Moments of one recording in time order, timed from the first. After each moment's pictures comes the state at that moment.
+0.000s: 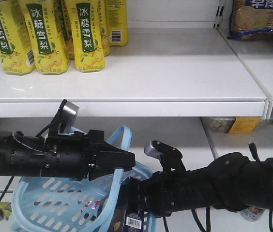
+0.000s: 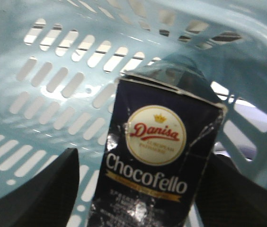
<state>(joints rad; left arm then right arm) -0.35 1.48 -0.77 -1.66 0.95 0.82 0.61 1.66 -0.72 1.46 0.44 -0.77</state>
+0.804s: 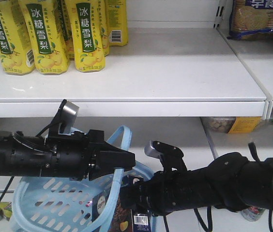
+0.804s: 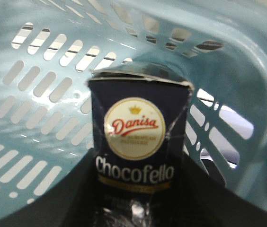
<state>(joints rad) -0.35 1.48 -0.77 -1.66 0.95 0.81 0.61 1.66 -0.72 1.42 0.41 -0.77</state>
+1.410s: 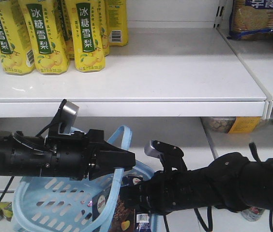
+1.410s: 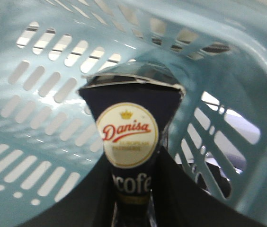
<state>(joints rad) -0.35 1.48 -0.77 -1.66 0.95 0.81 0.61 1.64 -0.72 1.42 0.40 -0.77</state>
